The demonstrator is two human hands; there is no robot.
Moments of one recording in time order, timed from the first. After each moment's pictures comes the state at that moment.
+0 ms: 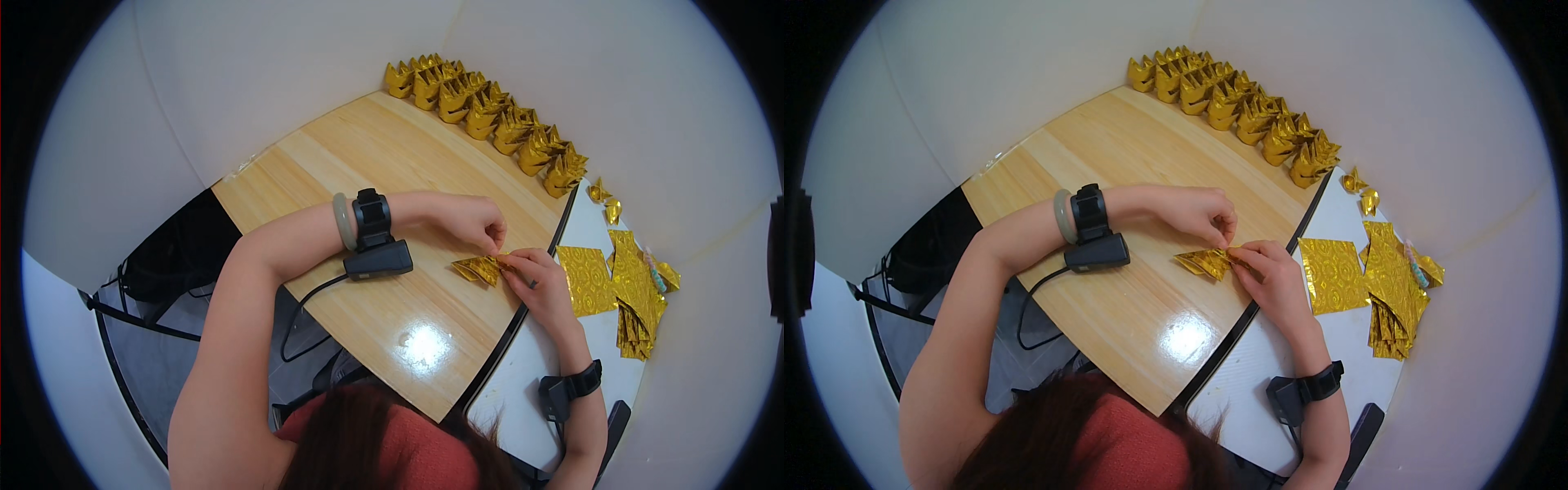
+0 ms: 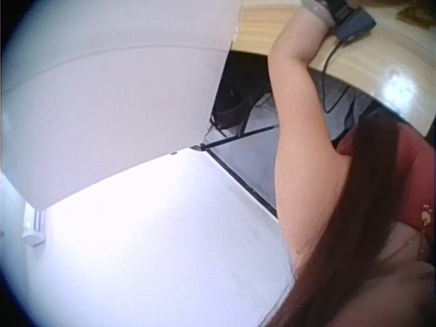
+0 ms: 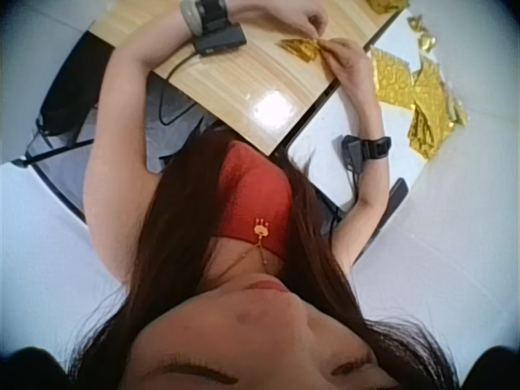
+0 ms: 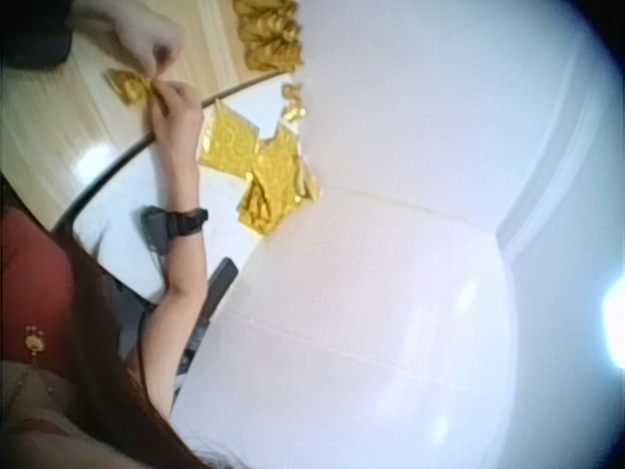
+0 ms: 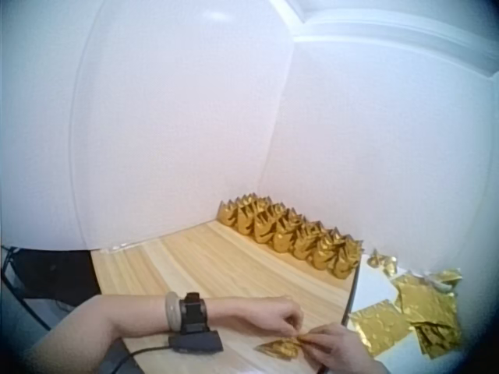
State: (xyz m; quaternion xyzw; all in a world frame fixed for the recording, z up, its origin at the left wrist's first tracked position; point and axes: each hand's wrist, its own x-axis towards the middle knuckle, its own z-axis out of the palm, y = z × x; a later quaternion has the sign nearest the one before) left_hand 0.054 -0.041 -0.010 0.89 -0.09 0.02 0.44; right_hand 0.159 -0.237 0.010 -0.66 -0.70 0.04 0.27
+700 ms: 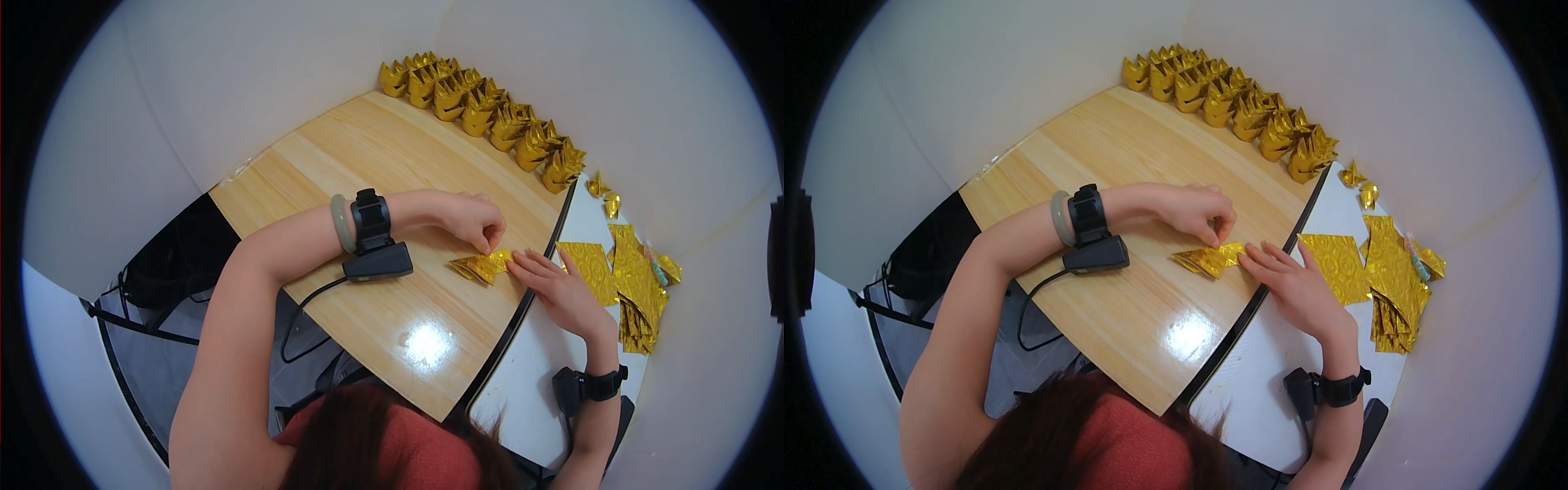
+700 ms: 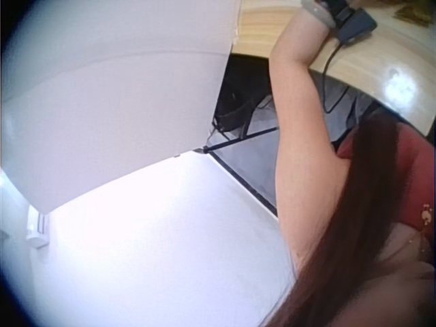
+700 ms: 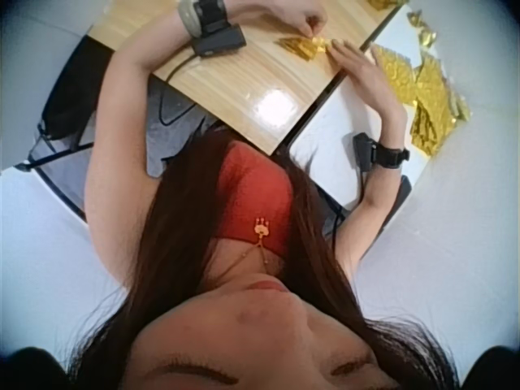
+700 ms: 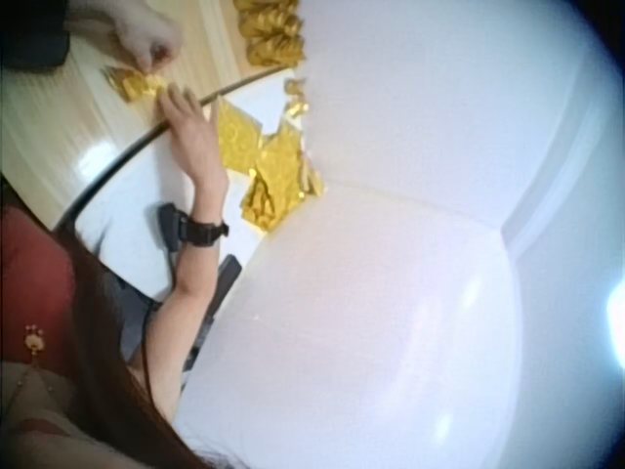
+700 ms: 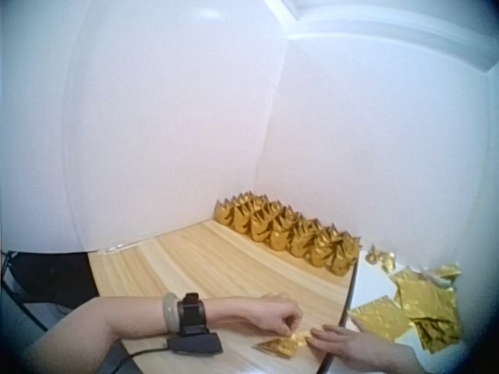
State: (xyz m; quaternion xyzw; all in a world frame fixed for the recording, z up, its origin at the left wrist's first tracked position) left_hand 0.055 -0.045 -0.004 0.95 -0.05 0.01 0.32; right_hand 0.172 -0.261 0.047 -0.64 -0.76 0.04 -0.04
